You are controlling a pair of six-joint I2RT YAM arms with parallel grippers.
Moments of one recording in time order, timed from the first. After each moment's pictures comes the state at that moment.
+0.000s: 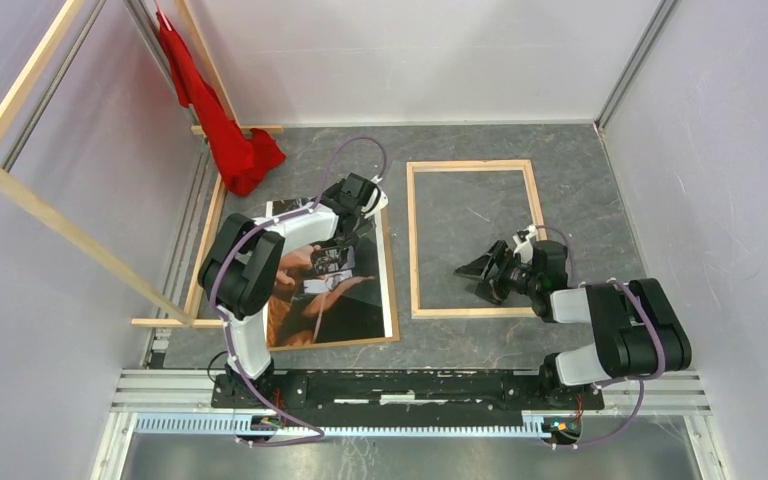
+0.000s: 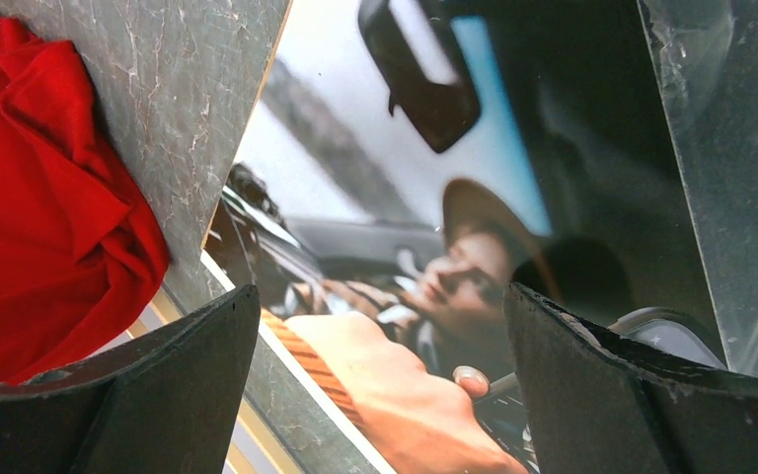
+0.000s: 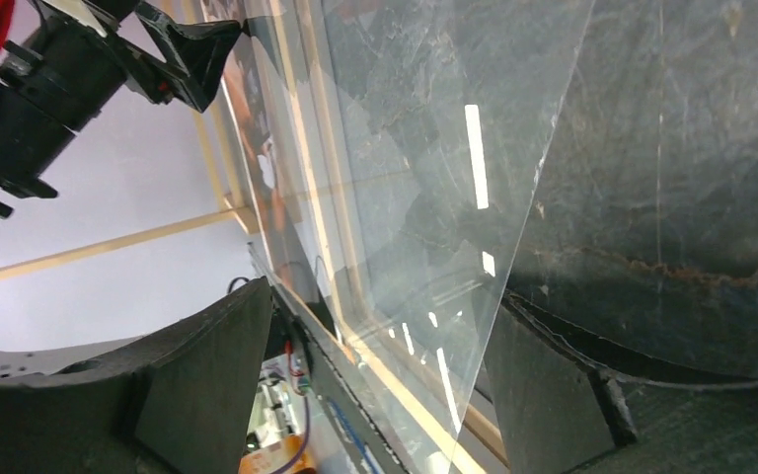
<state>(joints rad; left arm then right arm) -0.53 1.89 1.19 -0.33 -0.47 0.53 0.10 1.44 0.26 0.51 -0.74 0.91</state>
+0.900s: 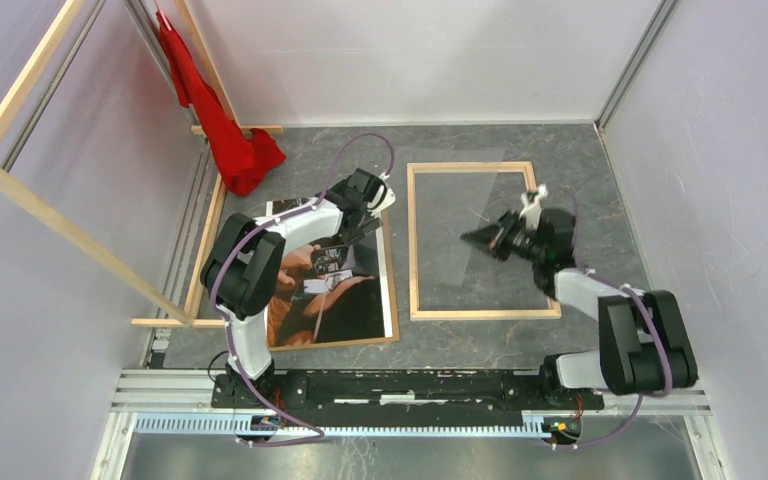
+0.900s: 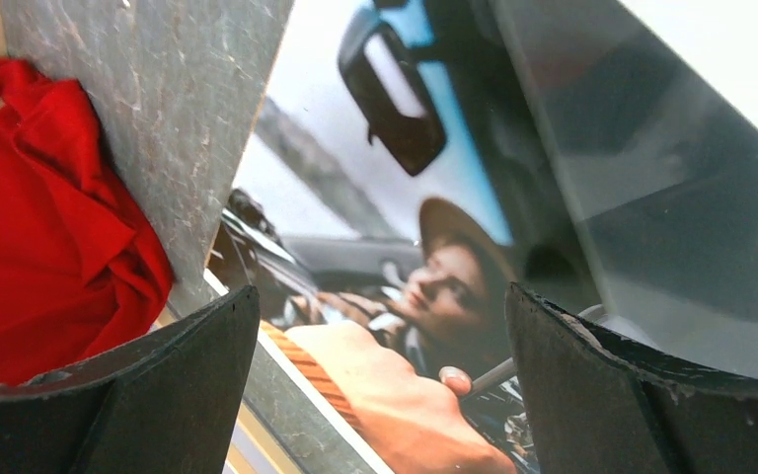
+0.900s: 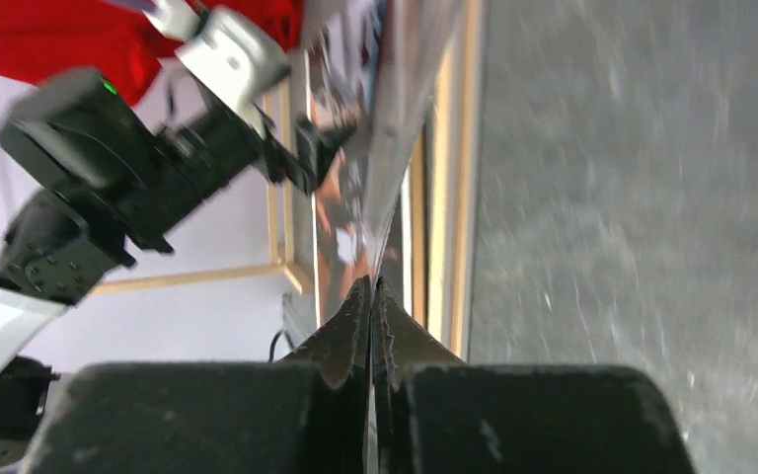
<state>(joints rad) -0.56 1.89 1.23 -0.37 -0.47 0.53 0.12 1.41 0.35 0.66 -0.69 1.08</state>
